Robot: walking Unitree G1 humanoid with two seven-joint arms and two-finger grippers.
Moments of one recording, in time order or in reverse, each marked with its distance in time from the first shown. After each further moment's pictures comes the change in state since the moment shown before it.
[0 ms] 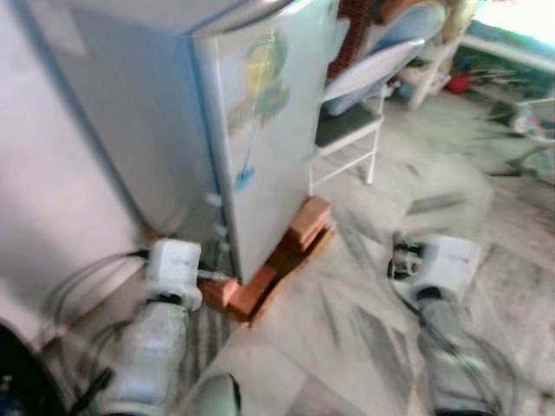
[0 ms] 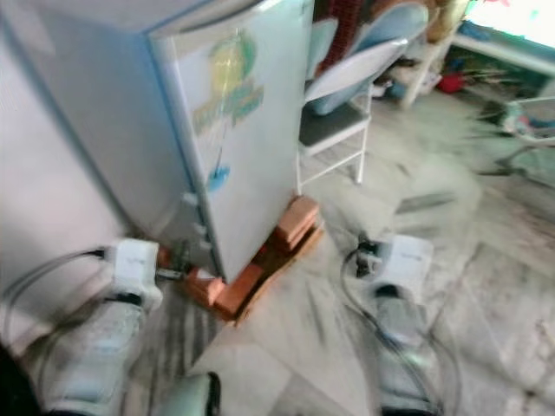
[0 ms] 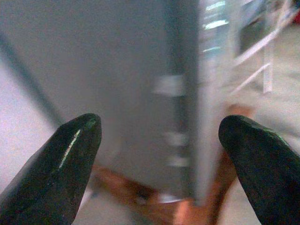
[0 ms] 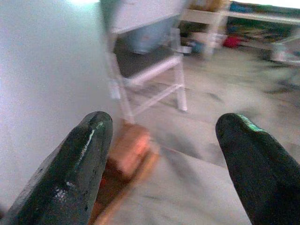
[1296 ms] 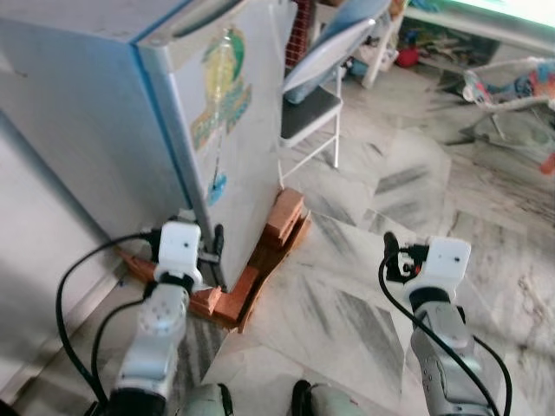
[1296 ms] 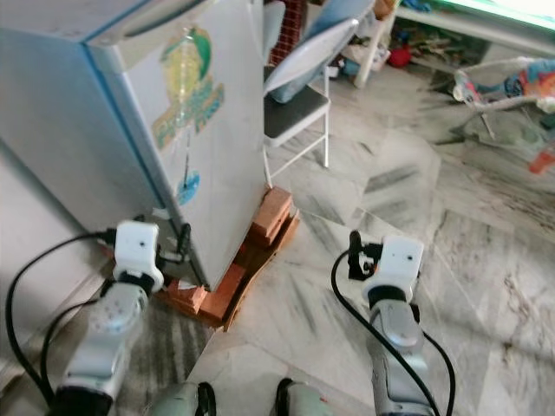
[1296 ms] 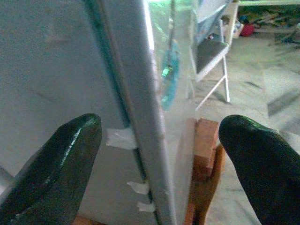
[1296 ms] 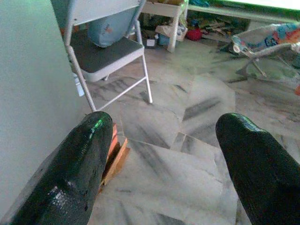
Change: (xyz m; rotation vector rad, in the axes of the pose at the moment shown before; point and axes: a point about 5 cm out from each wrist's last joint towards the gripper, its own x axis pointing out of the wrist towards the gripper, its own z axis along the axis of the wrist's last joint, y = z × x) left arm 0.027 -0.007 0.022 -0.024 -0.076 -0.026; right arm -0.003 -0.010 0.004 -0.049 -0.010 -0.021
